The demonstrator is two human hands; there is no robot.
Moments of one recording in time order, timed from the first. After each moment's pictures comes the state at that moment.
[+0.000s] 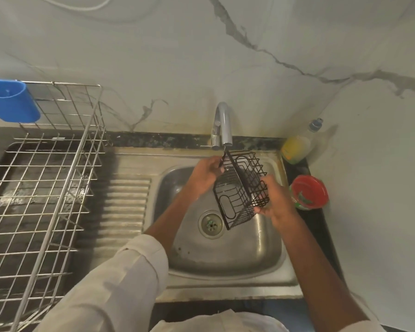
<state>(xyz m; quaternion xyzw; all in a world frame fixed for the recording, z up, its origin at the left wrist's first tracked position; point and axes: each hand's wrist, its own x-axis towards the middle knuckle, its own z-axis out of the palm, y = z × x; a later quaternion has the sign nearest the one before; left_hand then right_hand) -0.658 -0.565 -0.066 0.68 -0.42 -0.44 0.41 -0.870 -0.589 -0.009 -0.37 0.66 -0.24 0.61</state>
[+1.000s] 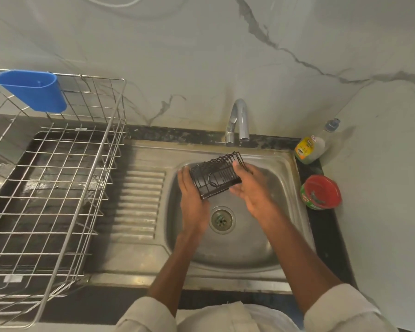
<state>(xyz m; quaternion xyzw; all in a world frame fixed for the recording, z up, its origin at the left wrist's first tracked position) -0.687 -0.445 -0.063 0.78 -0.30 -0.21 0.50 -0.790 -0.561 -0.016 -0.44 0.54 -0.25 0.68</state>
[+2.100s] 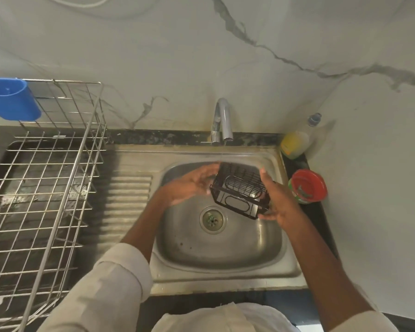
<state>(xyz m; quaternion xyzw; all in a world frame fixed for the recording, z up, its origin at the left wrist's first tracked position) -0.621 -0.506 -0.046 0.53 -0.48 -0.62 0.32 -0.885 -0.580 -0.006 -0.38 0.67 -0.16 0.62</state>
